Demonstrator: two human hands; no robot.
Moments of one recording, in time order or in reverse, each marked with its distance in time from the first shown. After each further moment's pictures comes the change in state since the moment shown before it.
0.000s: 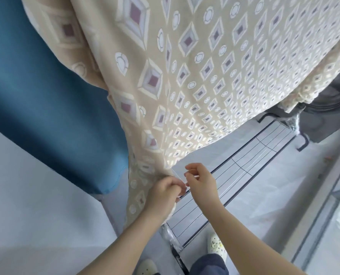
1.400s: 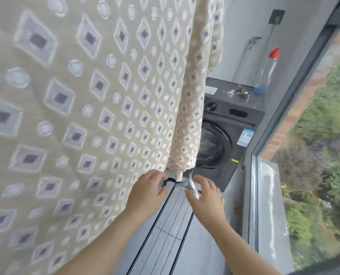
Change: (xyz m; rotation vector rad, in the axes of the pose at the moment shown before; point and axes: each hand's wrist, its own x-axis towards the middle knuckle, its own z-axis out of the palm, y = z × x) left_hand 0.396 0.351 0.591 0.833 -0.185 0.892; right_hand 0.442 0.031 -0.619 -0.462 0.505 0.053
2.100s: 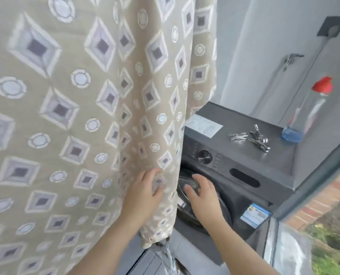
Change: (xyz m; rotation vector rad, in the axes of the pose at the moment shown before) left_hand 0.387 0.078 0.135 -0.098 0.224 -0.236; right_hand 0.444 0.090 -0.083 0.276 -0.130 -0.138
